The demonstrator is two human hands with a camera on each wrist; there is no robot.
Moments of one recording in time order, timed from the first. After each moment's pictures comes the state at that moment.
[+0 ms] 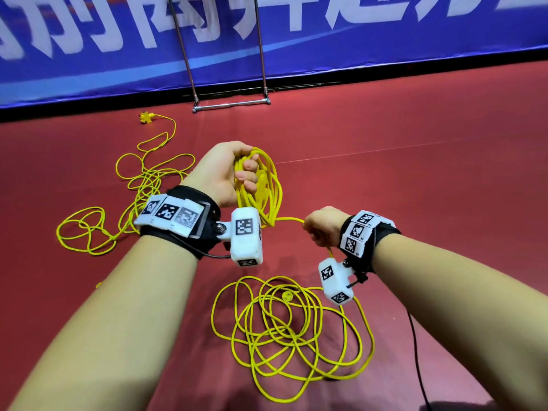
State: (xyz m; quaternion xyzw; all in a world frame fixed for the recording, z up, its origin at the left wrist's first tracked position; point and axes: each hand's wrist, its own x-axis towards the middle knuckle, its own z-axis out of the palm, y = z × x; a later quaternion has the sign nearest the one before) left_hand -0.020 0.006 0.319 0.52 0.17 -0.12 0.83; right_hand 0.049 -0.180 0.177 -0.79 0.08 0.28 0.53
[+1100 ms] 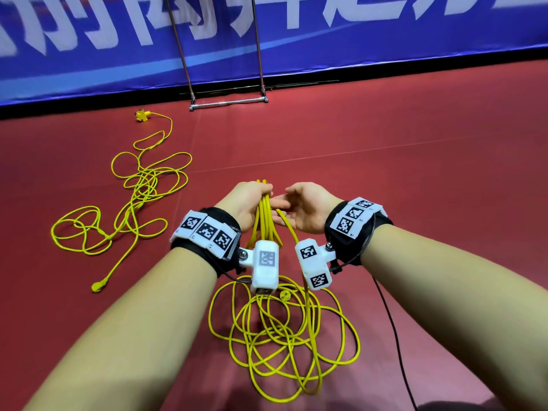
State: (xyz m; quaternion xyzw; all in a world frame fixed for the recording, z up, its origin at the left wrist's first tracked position) left_hand -0.002 -0.022 0.247 0.62 0.23 -0.11 0.75; right_hand 0.043 -0.150 0.221 -0.51 0.08 0.40 0.76
